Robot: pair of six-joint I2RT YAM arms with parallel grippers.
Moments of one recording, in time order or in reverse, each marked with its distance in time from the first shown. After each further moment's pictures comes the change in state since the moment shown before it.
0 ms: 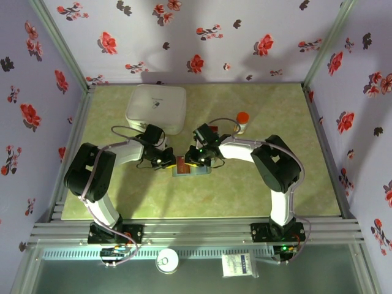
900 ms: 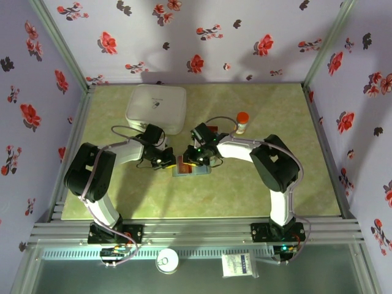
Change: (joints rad) left arm 0.003 -0.001 0.006 -0.013 -0.001 0.005; right arm 0.008 0.006 0.038 -0.042 0.023 -0.032
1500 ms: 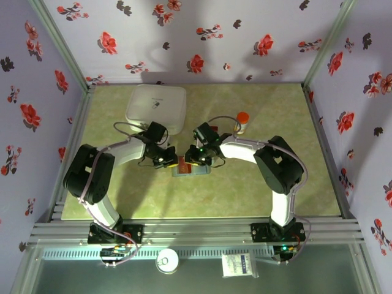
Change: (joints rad) left arm -0.044 -0.019 0.053 -0.083 -0.014 0.003; right arm -0.013 -0.039 -0.034 0.005 0.004 -0.010
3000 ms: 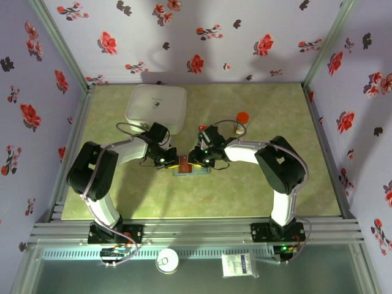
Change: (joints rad) left arm 0.000 0.043 0.006 0.013 0.001 0.004; right arm -0.039 -0.015 -0.110 0.147 -0.047 0.029
